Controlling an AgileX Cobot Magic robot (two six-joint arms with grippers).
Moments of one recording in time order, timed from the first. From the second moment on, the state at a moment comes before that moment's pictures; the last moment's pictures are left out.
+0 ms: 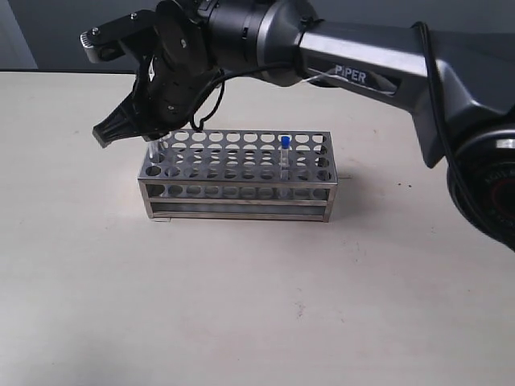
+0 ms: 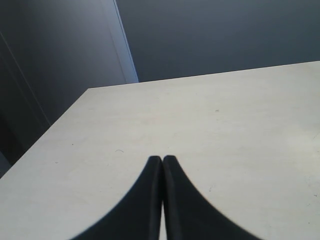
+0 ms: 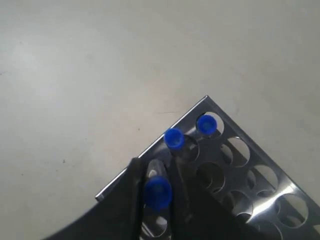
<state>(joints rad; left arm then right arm) 0.14 0.00 0.00 0.22 0.25 -0.04 0.96 2.22 -1.94 0.02 0.75 0.00</state>
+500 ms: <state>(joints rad) 0.14 0.00 0.00 0.22 0.25 -0.04 0.96 2.28 -1.94 0.04 0.72 0.00</state>
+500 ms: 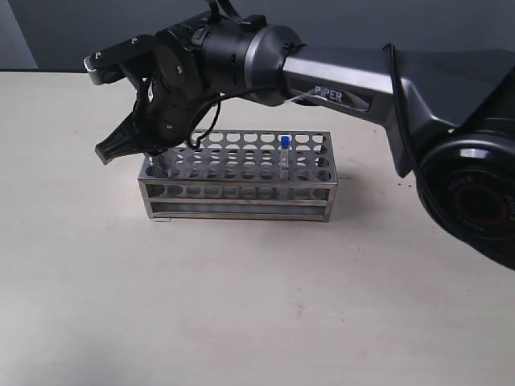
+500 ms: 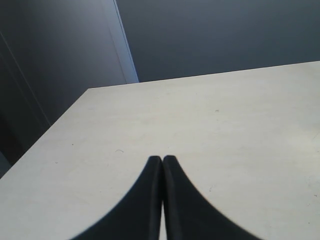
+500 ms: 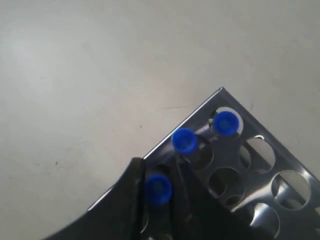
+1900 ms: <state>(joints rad) 0.14 0.00 0.00 0.22 0.25 -0.04 0.97 2.14 -1.94 -0.32 1.11 0.12</state>
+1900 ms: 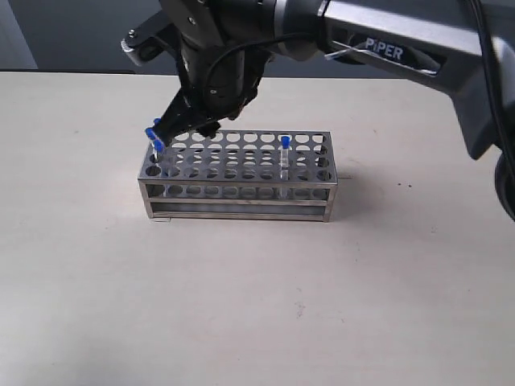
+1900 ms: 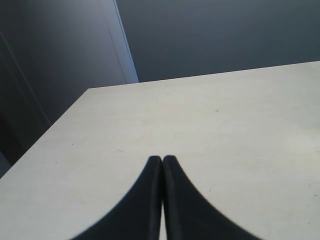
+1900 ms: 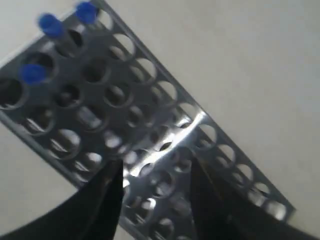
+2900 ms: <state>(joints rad) 0.14 0.00 0.00 0.22 0.25 -0.04 0.80 2.16 -1.80 -0.29 1.09 0.16</state>
